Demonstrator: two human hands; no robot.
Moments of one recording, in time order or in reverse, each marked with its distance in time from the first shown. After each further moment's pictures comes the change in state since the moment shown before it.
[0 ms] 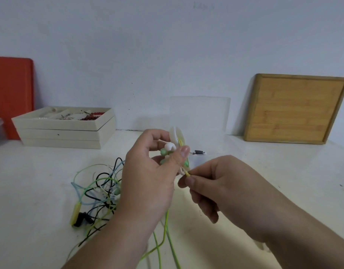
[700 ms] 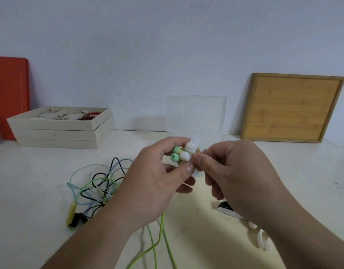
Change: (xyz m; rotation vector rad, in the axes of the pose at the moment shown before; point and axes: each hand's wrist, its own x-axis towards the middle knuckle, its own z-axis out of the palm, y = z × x) left_hand 0.005 -0.001 -0.010 -0.002 -0.448 -0.136; right_hand 0.002 -0.002 -0.011 -0.122 0.312 -0.104
